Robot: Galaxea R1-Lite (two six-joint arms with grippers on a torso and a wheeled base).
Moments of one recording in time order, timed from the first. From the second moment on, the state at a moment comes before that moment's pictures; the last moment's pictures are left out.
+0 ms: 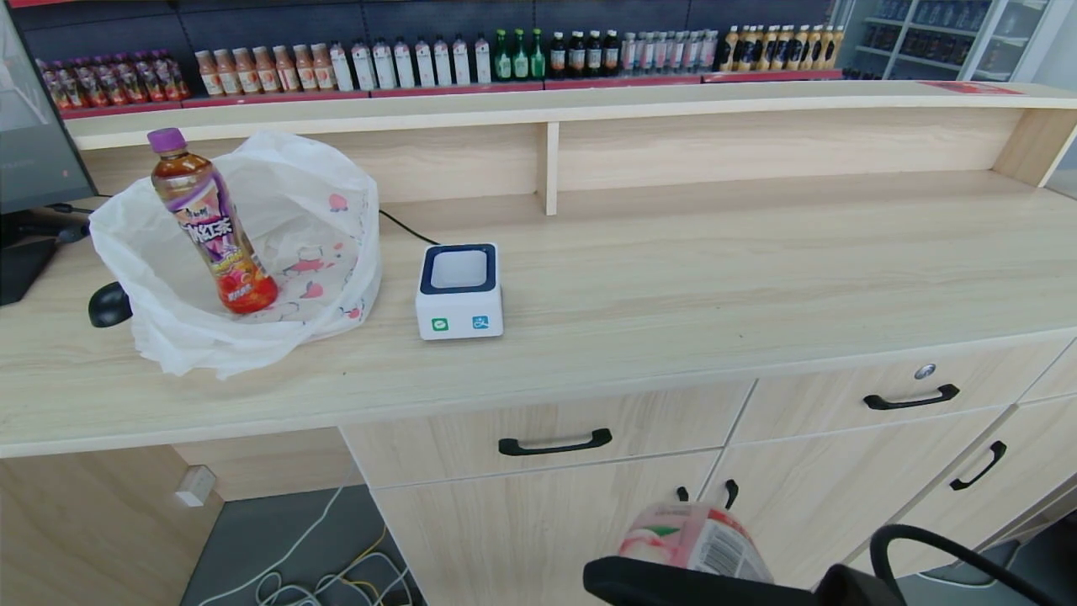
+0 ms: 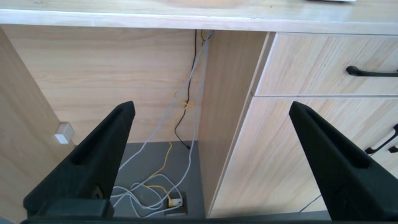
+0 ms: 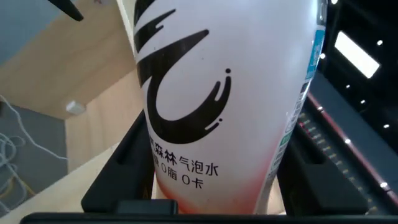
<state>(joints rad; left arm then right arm) 0.00 0.00 0.00 0.00 0.00 0.00 1.26 1.58 -0.26 -1.57 0.01 -1.17</state>
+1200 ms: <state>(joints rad) 0.00 0.00 0.00 0.00 0.00 0.00 1.11 1.54 -0.18 -1.57 -0.08 -0.22</state>
